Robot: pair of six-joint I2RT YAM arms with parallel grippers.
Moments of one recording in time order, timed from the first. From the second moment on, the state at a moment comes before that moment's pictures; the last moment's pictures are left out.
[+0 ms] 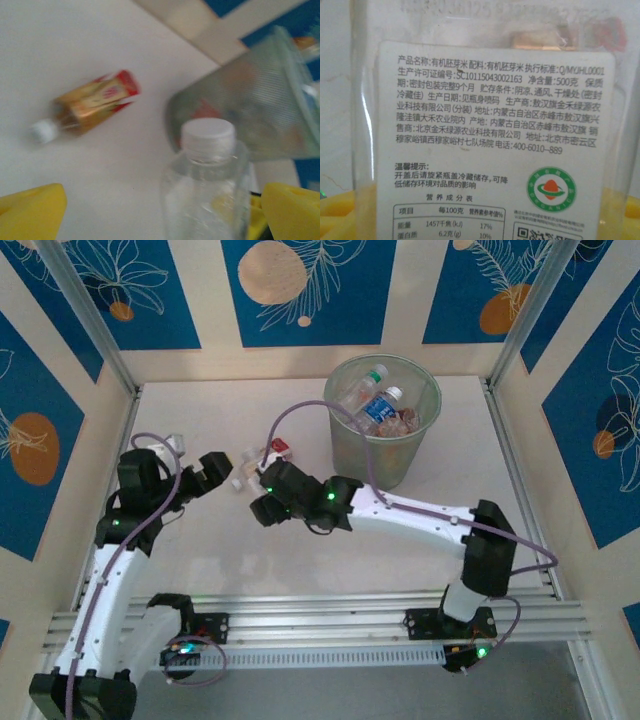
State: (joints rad) left arm -0.09 0.82 0.84 -0.51 0.50 -0.65; right arm 1.13 1.64 1.39 -0.55 0.29 0.36
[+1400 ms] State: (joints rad) left arm -0.34 1.04 0.90 -0.07 0.74 -0.71; right arm 1.06 1.38 1.19 -0.23 0.20 0.27
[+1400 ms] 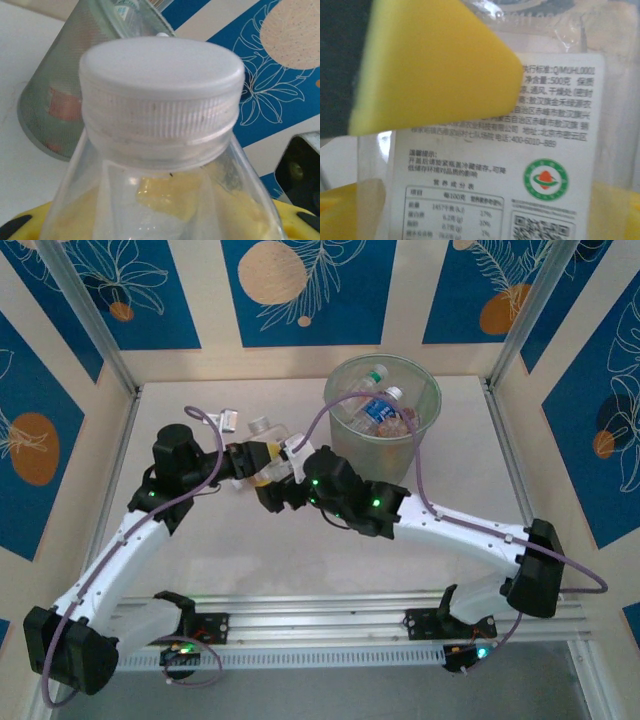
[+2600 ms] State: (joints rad) left arm -0.43 1.00 0.98 0.23 0.96 -0.57; right arm 0.71 1.29 1.31 -0.21 -0.81 0.25
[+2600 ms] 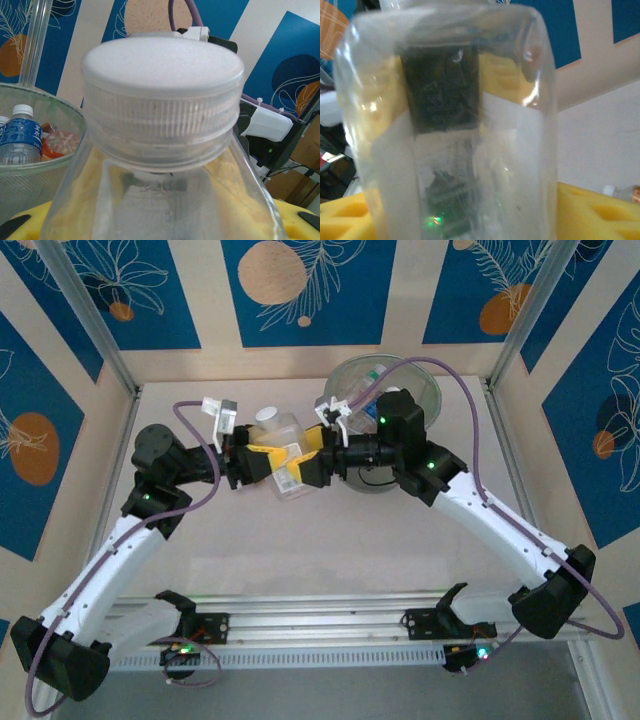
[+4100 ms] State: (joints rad) left arm -0.44 0.98 1.12 -0.34 0.33 -0.36; right arm 0.51 1.63 2.02 -0.97 0.60 -0.04
